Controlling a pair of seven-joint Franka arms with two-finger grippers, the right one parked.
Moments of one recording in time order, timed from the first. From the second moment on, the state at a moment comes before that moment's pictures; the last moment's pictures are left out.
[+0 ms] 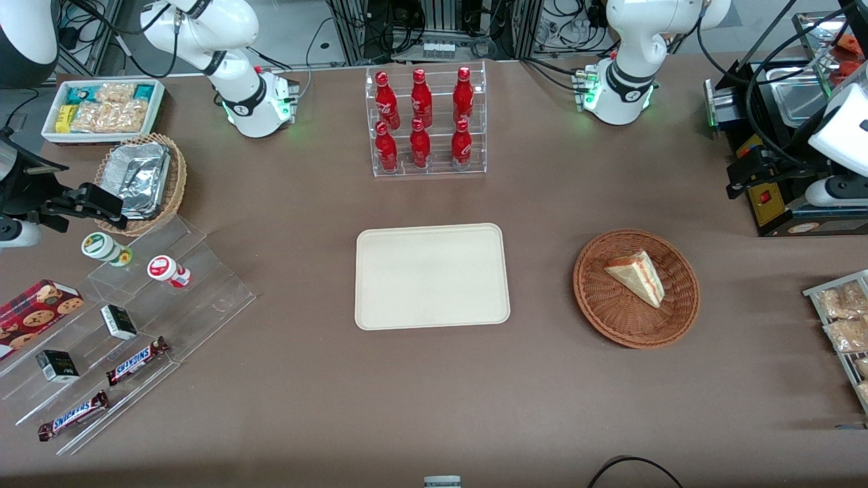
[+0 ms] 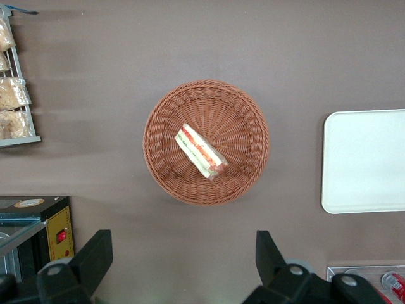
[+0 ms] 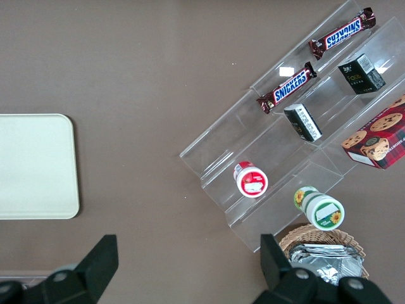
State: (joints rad) arm -0.04 0.00 -0.03 -1.51 0.00 1.52 -0.07
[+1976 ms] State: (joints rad) arm -0.03 0.16 -0.10 -2.23 0.00 2.38 -0.70
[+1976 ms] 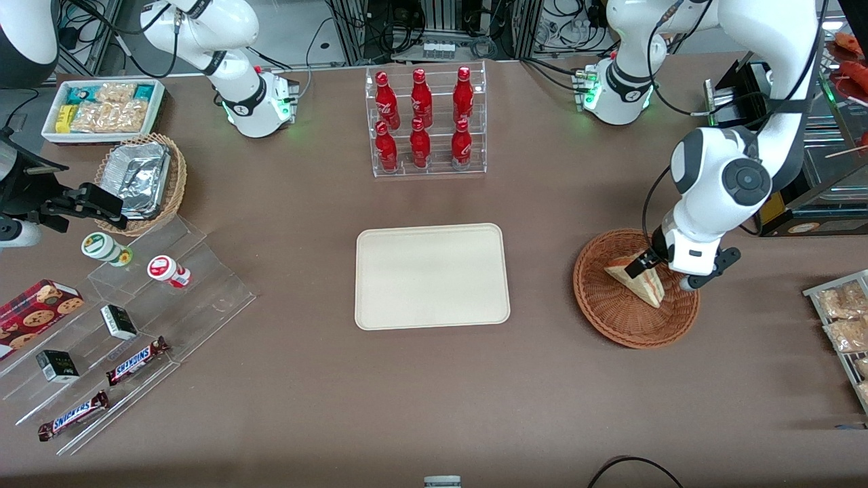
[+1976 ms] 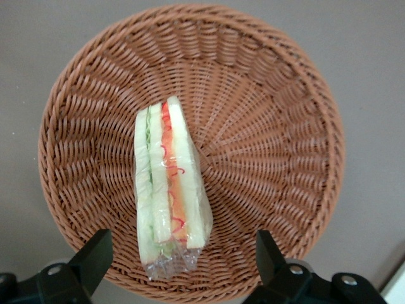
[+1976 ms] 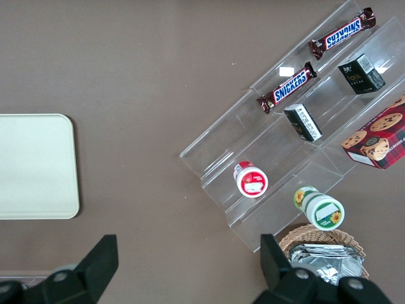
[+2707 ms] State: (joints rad) arm -0.01 0.25 -0.10 -2.31 0.00 2.57 -0.79
